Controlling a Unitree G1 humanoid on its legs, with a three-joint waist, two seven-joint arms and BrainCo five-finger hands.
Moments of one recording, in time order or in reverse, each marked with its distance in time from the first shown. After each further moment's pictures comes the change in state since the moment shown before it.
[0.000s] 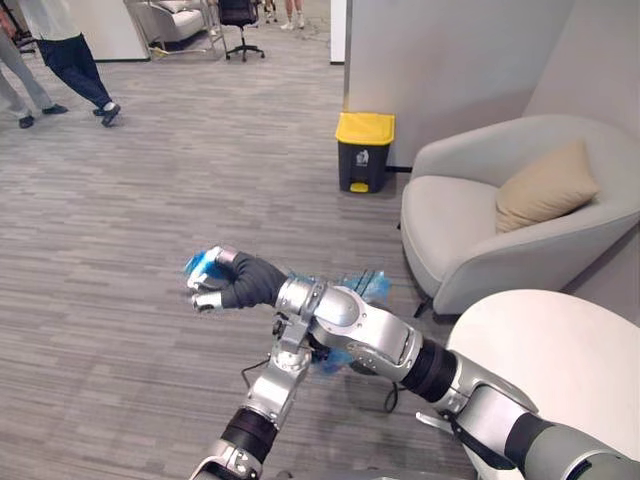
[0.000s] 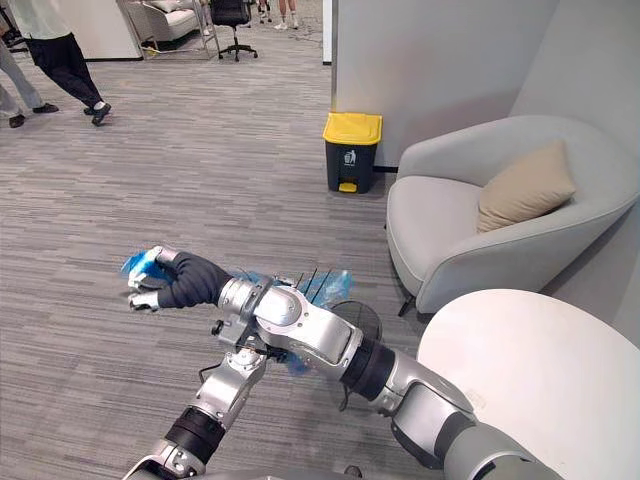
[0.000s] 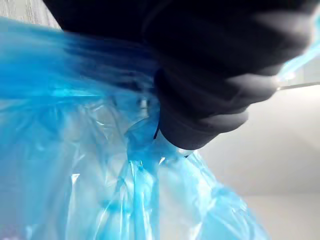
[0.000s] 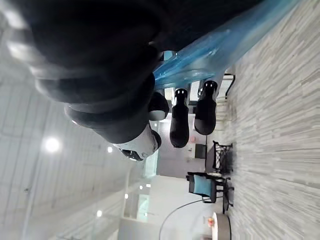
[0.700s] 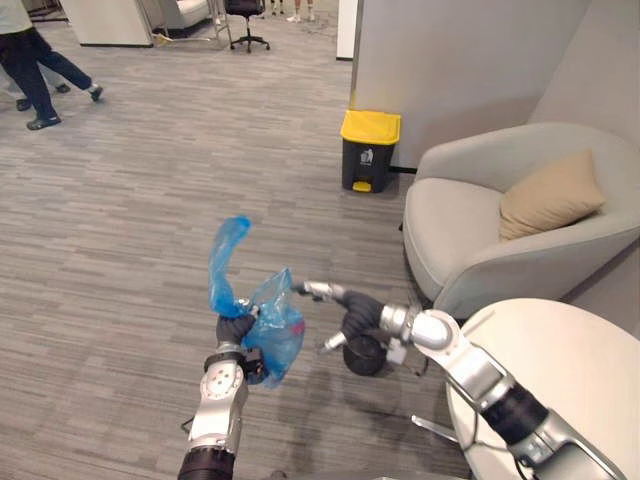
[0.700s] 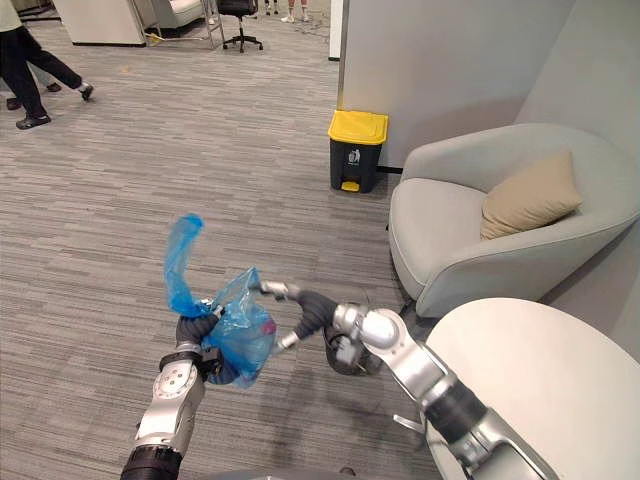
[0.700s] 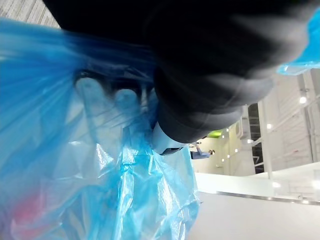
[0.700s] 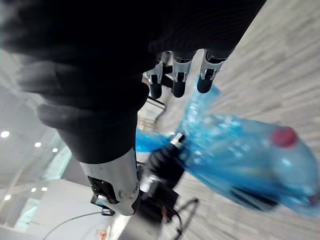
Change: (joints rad) left arm 0.257 0.031 0.385 -0.053 -0.079 -0.059 -0.054; right arm 0.515 -0.333 -0.397 0.089 -0.422 -0.059 0.266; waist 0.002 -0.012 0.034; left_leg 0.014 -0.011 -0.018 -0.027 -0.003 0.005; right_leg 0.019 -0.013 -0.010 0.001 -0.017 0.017
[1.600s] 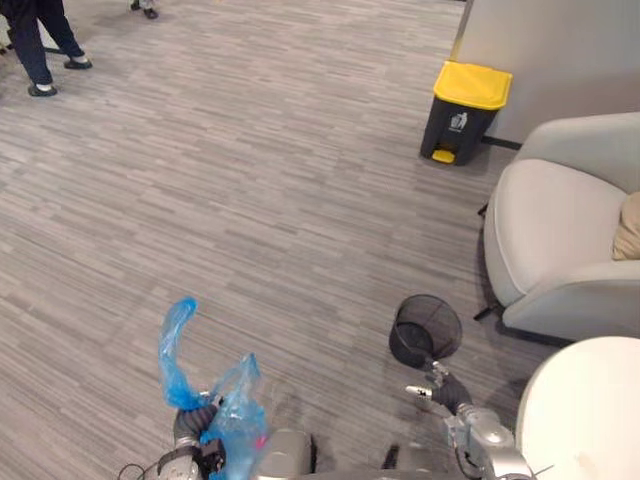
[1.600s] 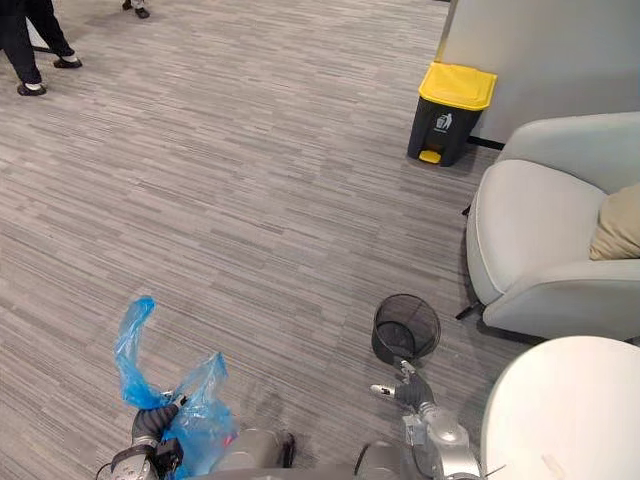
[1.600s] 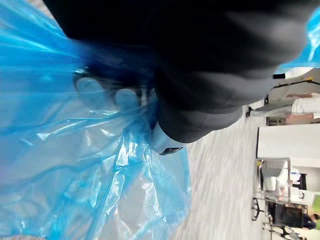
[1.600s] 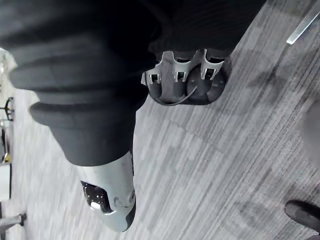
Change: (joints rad) left arm 0.202 0.085 0.025 0.052 -0.084 -0.037 -0.156; right arm 0.192 0.343 -0.554 0.542 0.057 -0.022 -0.342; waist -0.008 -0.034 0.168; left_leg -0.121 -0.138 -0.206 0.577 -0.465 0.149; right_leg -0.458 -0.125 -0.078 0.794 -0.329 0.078
